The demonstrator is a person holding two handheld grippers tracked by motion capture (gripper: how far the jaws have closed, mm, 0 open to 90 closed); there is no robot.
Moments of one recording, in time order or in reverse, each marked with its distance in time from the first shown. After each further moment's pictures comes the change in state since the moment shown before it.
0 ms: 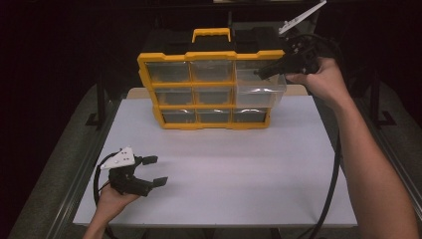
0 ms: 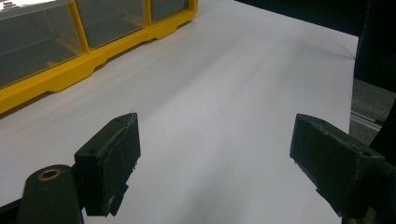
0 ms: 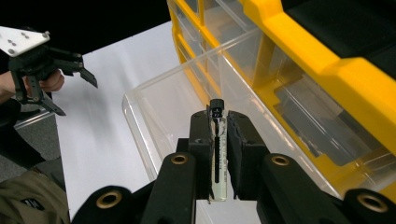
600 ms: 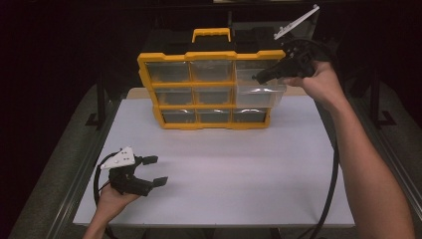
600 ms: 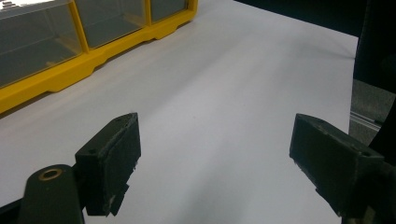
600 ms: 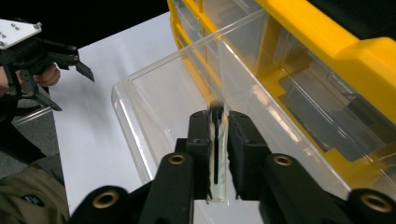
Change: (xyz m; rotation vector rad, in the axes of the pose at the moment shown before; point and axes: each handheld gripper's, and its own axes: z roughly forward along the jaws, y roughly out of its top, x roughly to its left) left arm 0.000 0.000 0.000 0.001 -0.003 -0.008; right arm -0.002 -0.003 0.012 0.031 0.004 0.017
